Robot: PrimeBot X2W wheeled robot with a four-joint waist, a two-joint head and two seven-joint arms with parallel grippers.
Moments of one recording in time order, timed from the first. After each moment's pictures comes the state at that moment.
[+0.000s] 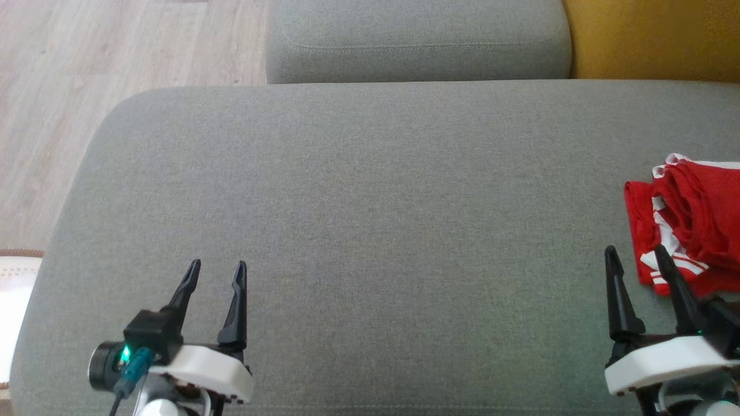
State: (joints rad) left arm 0.04 0.13 -0.21 0.13 -0.18 0.04 -0.20; right arm 0.16 -0.04 -0.08 -0.13 0.15 0.13 0.05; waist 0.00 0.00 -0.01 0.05
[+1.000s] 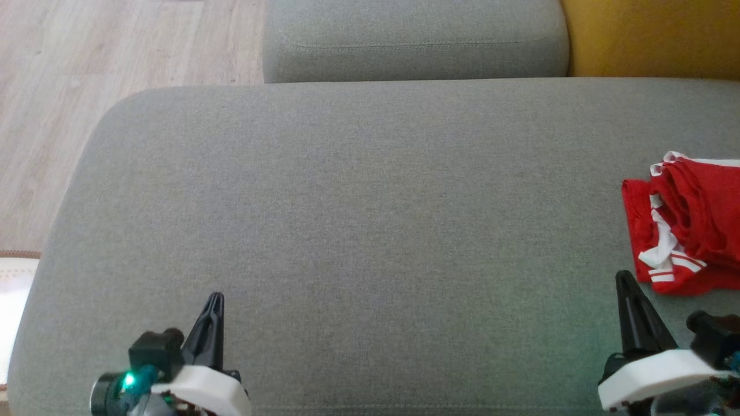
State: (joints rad) left arm 0.08 0.14 -0.22 0.20 -0.20 0.06 -0.19; right arm 0.18 -0.04 -0.07 -0.04 0.19 0.13 0.05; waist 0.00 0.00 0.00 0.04
